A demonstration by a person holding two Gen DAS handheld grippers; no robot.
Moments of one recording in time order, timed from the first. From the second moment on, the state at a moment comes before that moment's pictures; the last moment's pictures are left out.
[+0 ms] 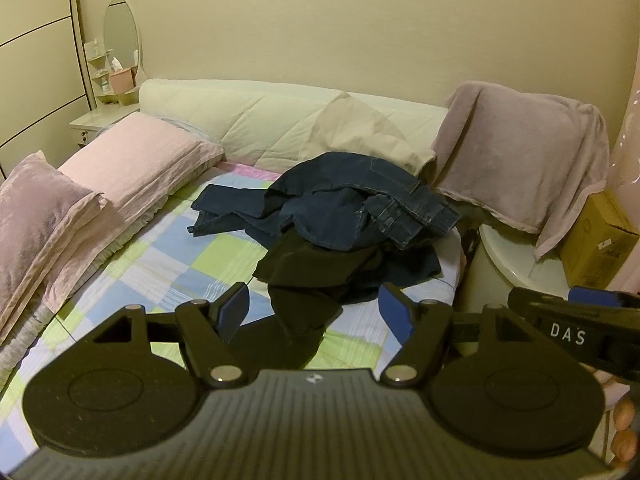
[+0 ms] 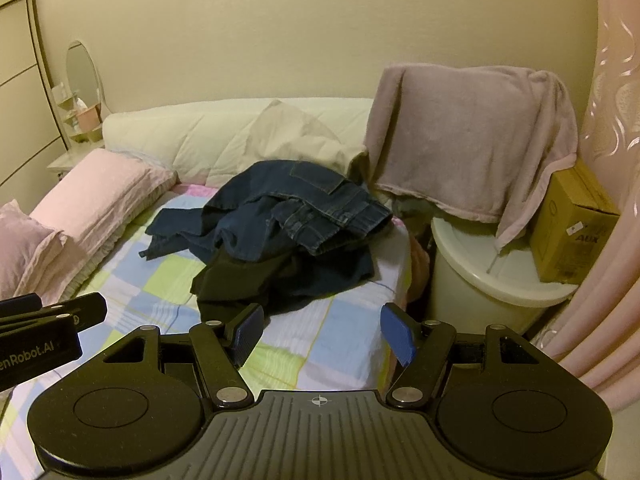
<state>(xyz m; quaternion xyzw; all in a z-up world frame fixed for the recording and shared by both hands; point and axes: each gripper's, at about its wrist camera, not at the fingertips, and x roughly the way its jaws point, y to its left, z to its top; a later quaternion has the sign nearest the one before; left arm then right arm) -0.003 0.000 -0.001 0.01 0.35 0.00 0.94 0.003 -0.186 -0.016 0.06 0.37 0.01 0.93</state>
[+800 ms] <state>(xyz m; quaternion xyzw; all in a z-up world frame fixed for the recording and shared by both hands) -0.003 0.006 -0.006 0.02 0.35 -0.01 0.94 0.001 -0.180 -0.018 0.06 0.37 0.00 0.93</state>
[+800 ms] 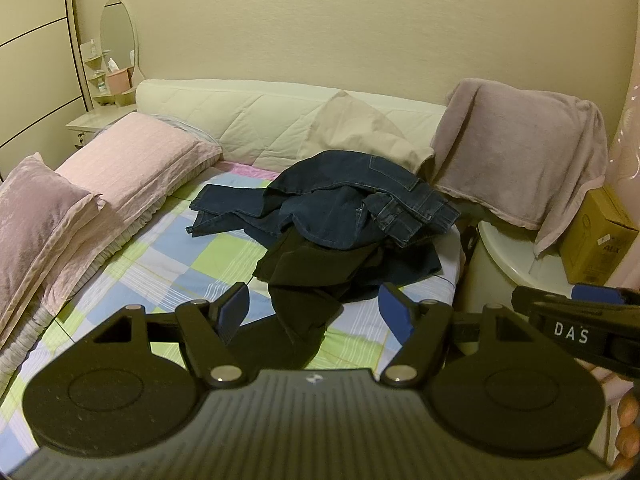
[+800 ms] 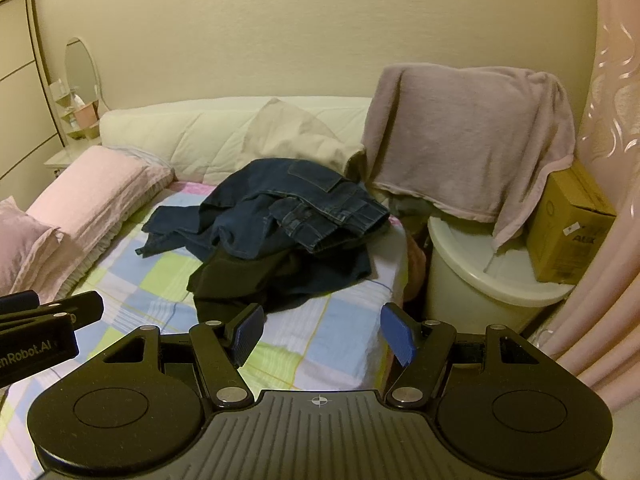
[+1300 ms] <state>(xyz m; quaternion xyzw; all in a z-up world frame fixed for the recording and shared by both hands) 0.000 0.010 -0.013 0.01 0.36 -0.02 0.93 -0.003 -0.182 -0.021 0.06 0.37 -0.01 0.93</state>
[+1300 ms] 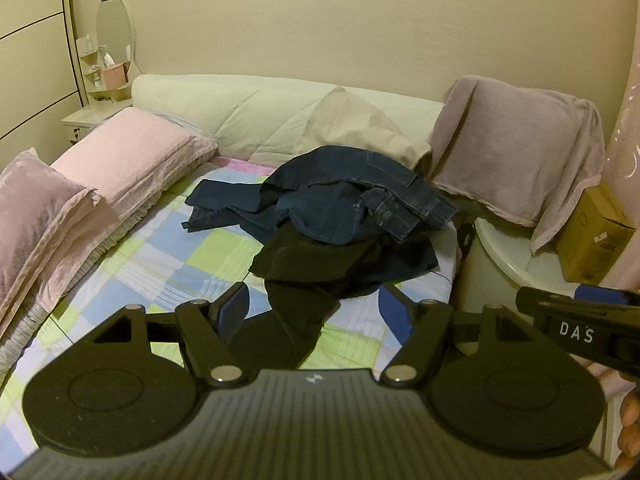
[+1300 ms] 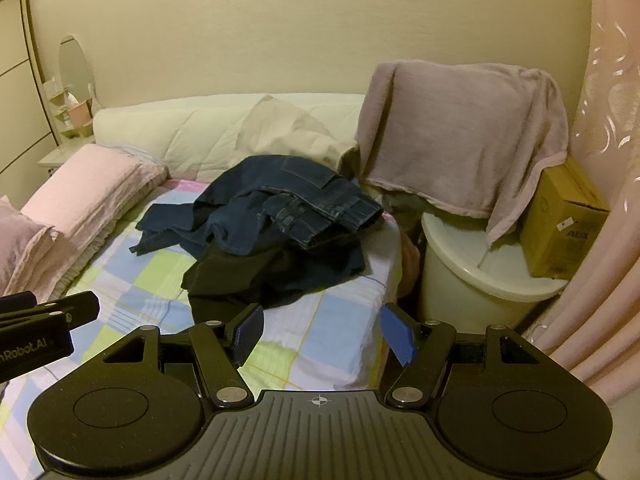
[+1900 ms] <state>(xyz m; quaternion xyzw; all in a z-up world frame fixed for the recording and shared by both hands) 0.016 0.020 -0.026 0.00 0.38 -0.02 0.93 0.015 -0.179 -0.030 0.05 0.38 -0.01 0.92</state>
